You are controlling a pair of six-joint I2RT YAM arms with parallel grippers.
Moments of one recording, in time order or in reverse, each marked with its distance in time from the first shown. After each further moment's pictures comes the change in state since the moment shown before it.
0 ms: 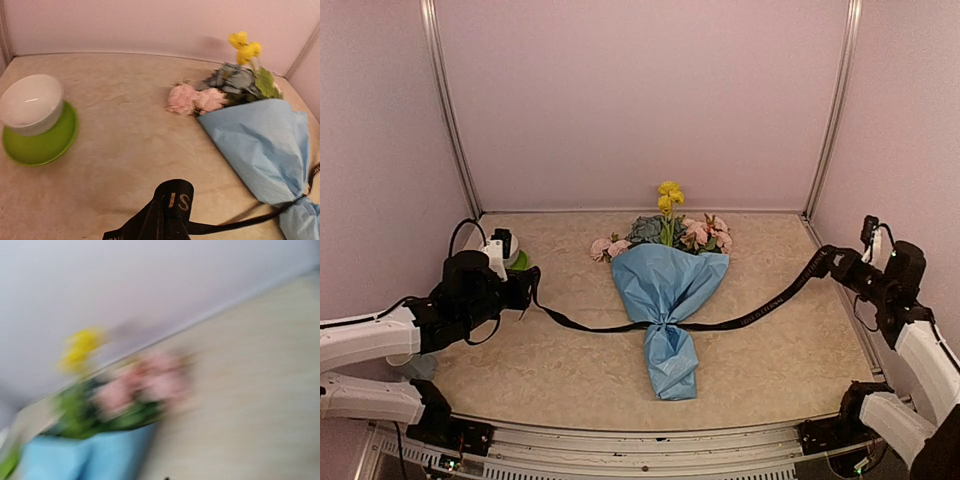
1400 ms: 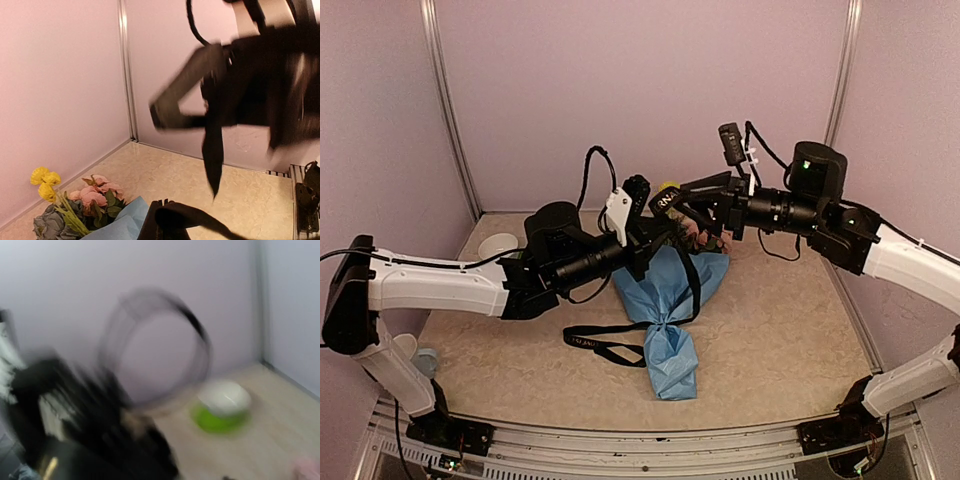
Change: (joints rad) left arm -0.443 0.601 0.600 0.491 0.315 0.443; right arm 1.041 0.537 0.754 0.003 0.024 -0.329
